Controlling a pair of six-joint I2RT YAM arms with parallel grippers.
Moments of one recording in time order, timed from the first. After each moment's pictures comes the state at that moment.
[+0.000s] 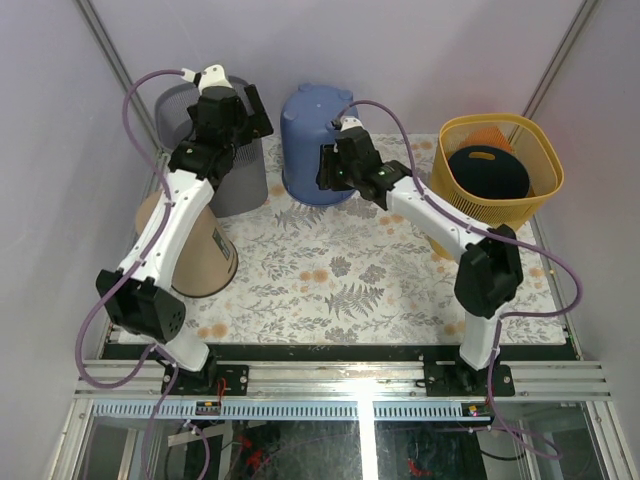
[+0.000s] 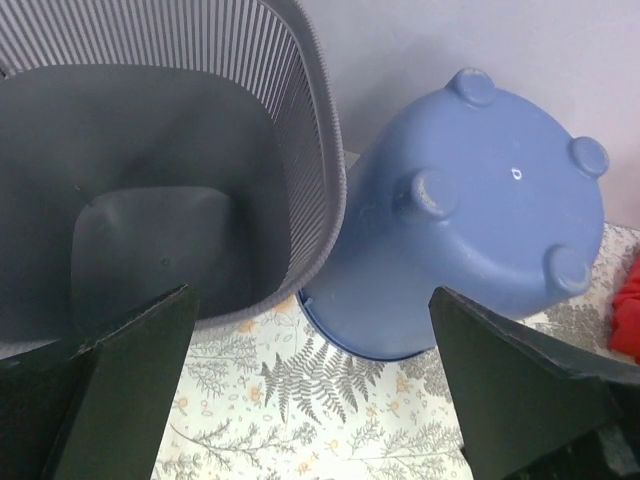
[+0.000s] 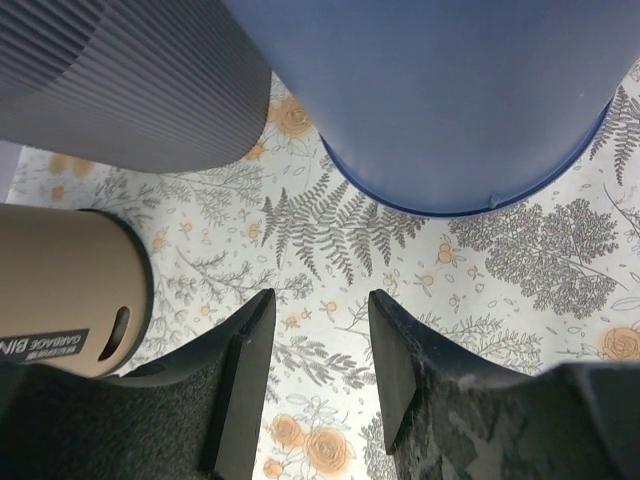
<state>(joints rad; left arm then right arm) -0.26 1.59 1.74 -0.51 -0.30 -0.42 0.65 1.90 1.72 -0.40 0.08 0.43</state>
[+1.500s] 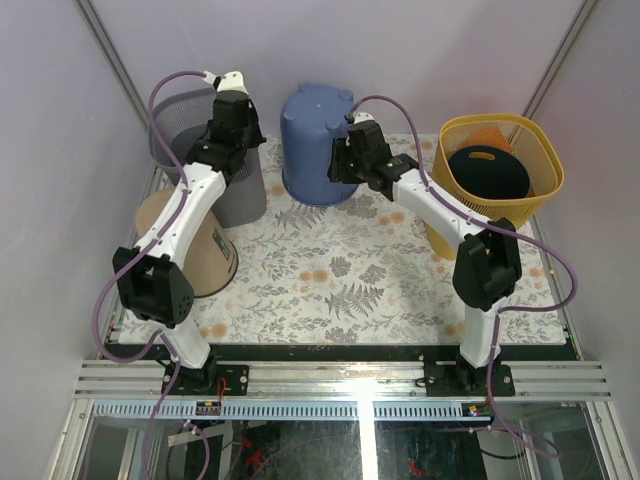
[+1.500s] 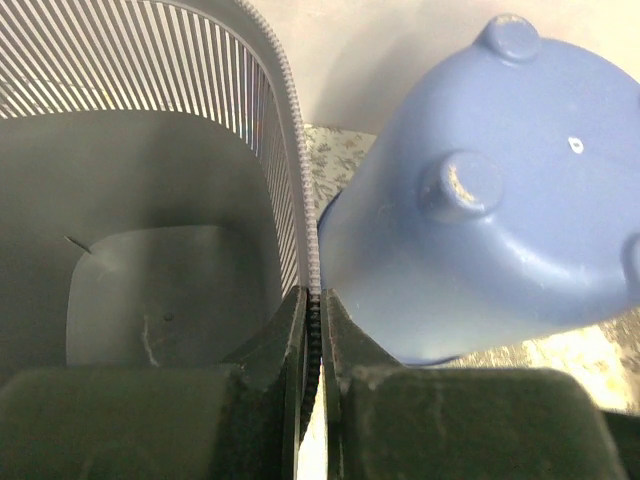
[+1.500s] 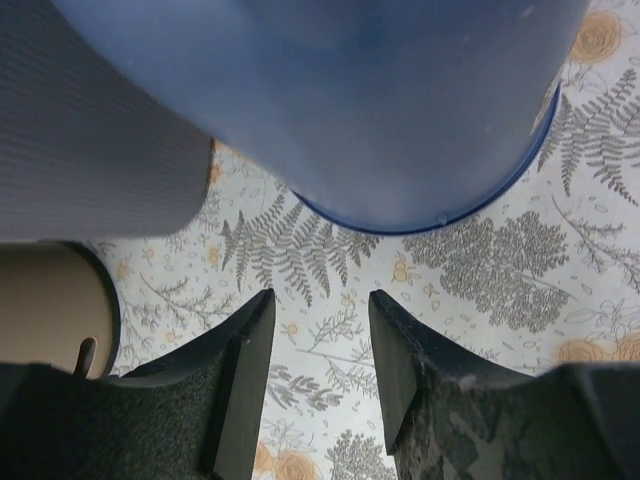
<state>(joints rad) -0.25 1.73 1.73 -0.37 -0.28 -0.32 0.57 1.91 1.71 -0.39 0.05 0.42</state>
